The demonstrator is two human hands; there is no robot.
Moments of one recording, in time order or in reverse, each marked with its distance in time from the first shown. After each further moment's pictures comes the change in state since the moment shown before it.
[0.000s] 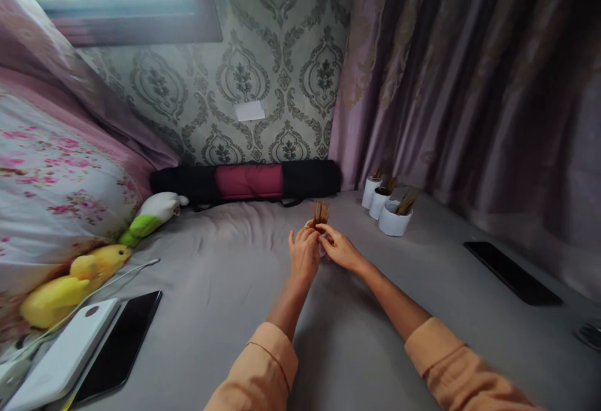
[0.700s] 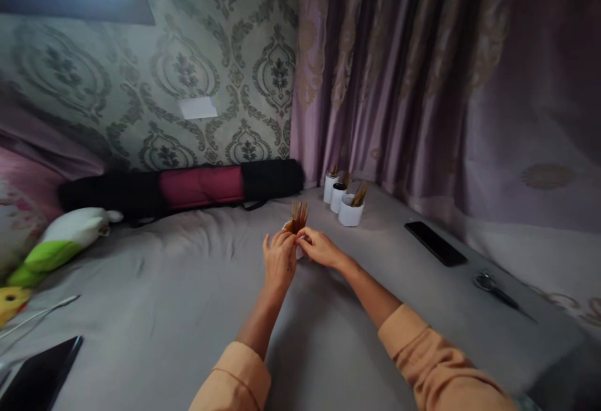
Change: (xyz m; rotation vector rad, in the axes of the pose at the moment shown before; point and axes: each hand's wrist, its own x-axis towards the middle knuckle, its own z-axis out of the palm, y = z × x) left_hand -0.008 0.025 0.014 -0.037 0.006 0.129; right_hand -0.030 -0.001 -0.037 -0.090 -0.029 0.072
